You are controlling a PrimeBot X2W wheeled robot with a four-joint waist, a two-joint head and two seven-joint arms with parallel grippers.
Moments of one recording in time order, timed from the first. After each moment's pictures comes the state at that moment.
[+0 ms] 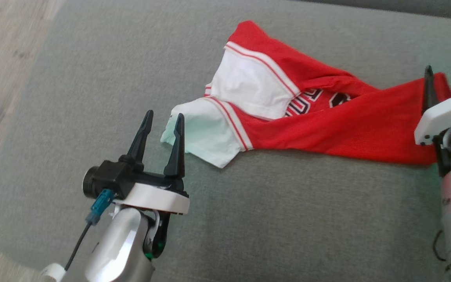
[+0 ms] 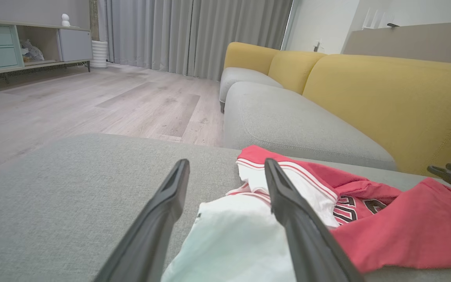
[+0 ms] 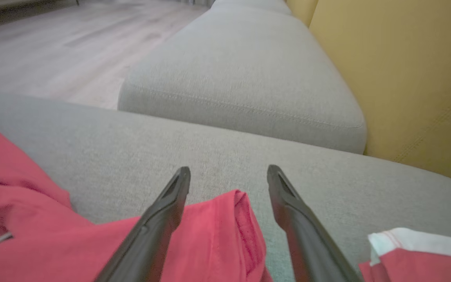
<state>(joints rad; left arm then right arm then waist) -0.33 0.04 -0.35 0.33 -0.33 -0.04 -0.25 -0.66 -0.18 -0.28 0.79 -0.24 0.13 -0.05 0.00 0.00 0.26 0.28</state>
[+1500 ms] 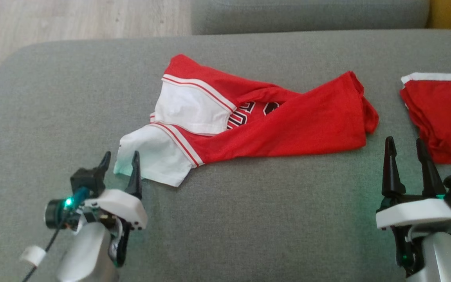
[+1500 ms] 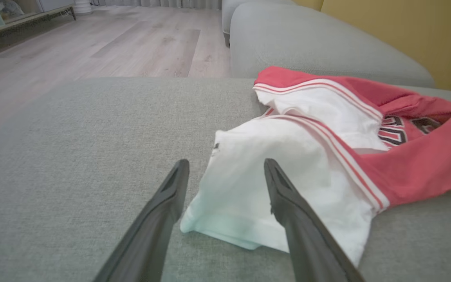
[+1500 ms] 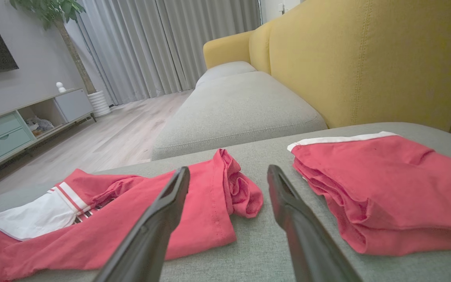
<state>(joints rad) -0.35 0.10 -0.22 0.66 -0.27 -0.01 -0.11 -0.09 -0.04 -0.09 0.24 0.21 0.13 -0.21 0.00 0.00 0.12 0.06</state>
